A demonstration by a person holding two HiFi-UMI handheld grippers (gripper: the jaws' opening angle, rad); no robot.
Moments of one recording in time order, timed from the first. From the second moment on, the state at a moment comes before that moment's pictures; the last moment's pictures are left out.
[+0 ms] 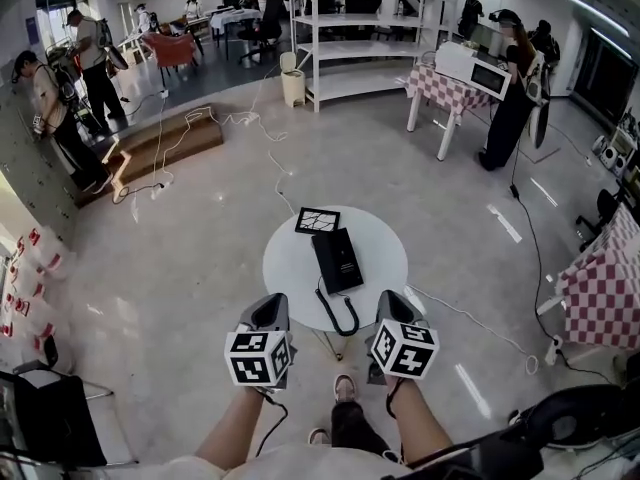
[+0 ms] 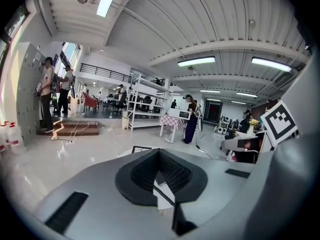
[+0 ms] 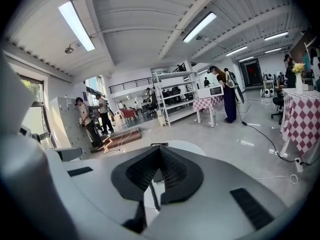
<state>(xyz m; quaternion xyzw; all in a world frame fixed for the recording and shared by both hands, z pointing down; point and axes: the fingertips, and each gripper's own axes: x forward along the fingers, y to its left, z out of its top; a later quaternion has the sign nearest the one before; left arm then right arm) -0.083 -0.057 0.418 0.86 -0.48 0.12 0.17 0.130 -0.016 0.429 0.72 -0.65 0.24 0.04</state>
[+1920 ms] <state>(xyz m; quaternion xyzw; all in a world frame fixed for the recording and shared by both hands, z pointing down) -0.027 -0.222 0.444 0.80 -0.54 0.15 0.21 0.177 -0.223 0.462 0.64 -0.71 0.29 0.09</state>
